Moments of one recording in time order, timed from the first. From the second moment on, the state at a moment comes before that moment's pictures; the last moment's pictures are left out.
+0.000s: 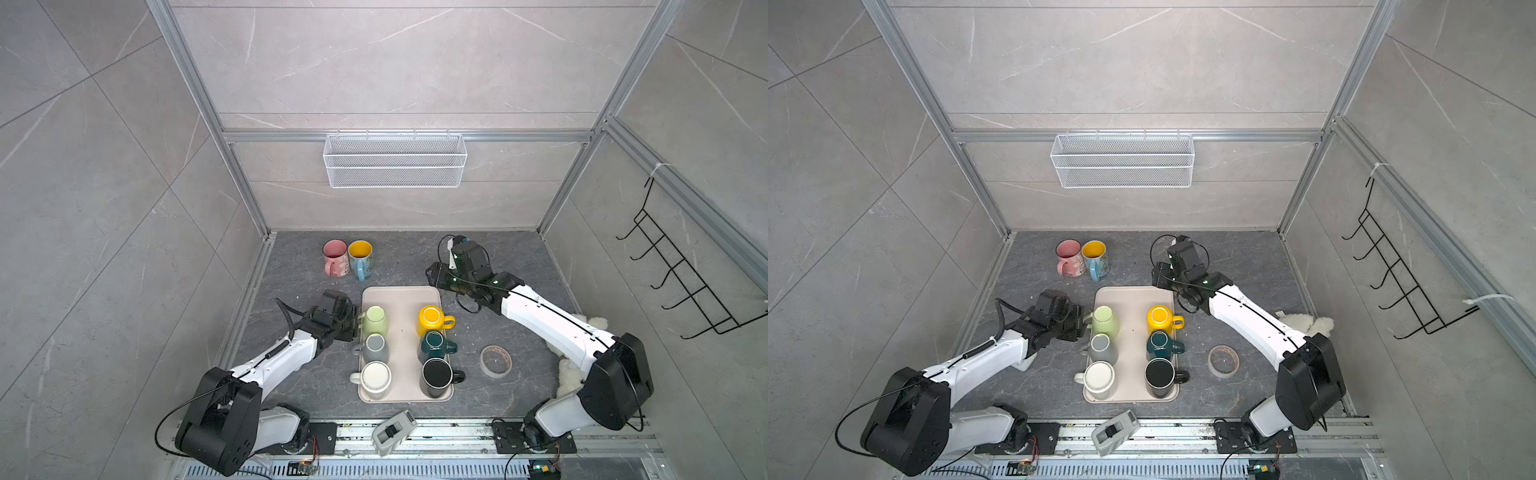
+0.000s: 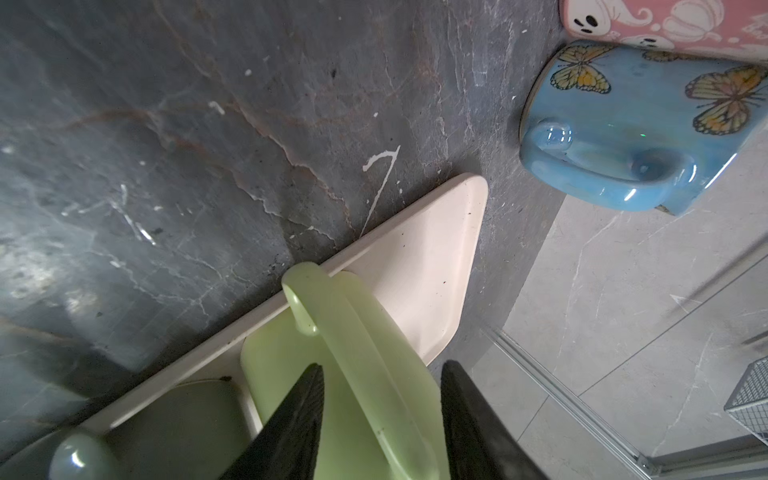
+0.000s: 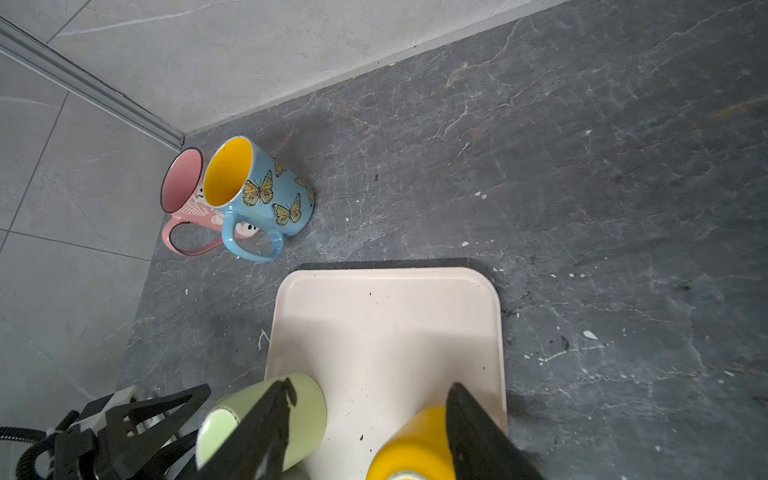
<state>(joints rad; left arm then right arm) -0.43 1.28 0.63 -0.16 0.08 -1.79 0.56 1.52 1.23 -0.39 0.03 0.62</state>
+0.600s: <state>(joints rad) -0.43 1.37 0.63 -0.06 0.09 -1.81 0.55 1.52 1.23 -0.39 0.01 0.62</state>
